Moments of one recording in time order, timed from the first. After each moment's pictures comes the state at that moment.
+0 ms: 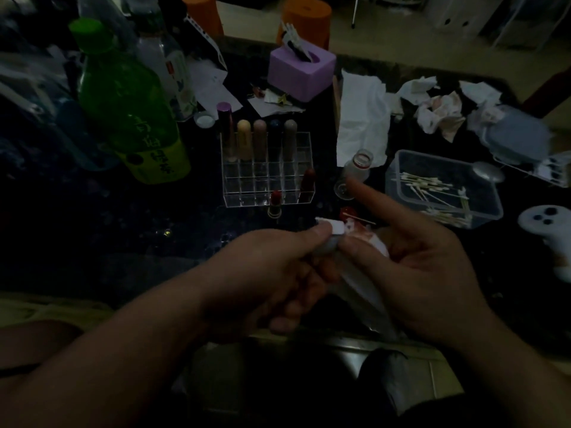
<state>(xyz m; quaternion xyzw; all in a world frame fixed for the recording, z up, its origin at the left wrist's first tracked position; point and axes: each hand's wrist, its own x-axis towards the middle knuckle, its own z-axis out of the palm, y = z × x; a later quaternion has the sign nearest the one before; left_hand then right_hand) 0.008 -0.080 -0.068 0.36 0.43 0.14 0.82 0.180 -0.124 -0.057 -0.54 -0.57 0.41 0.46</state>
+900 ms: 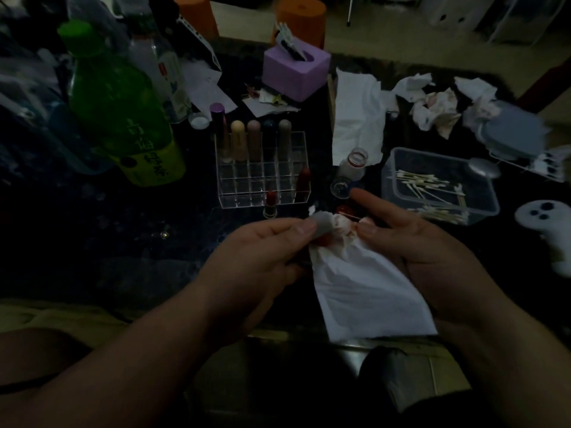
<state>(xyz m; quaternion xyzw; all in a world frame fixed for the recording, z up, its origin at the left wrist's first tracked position) 0.013 -0.085 -0.075 0.34 0.36 0.34 0.80 0.198 -0.112 -0.055 -0.51 -0.24 0.67 0.48</state>
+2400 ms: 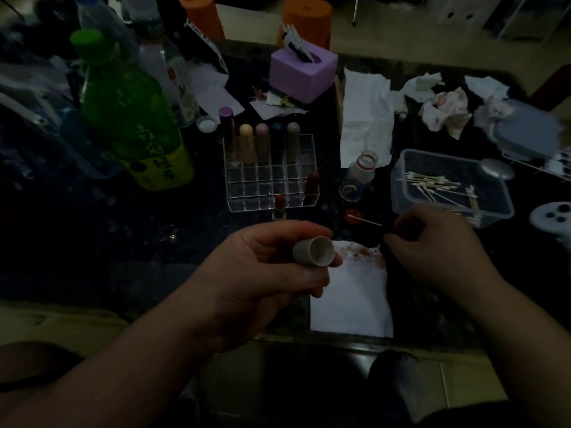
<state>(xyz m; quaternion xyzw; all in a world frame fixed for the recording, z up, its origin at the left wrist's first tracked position) -0.010 -0.086 -0.081 0.37 0.29 0.35 0.81 0.246 -0.082 -0.108 -0.79 -0.57 0.16 0.15</state>
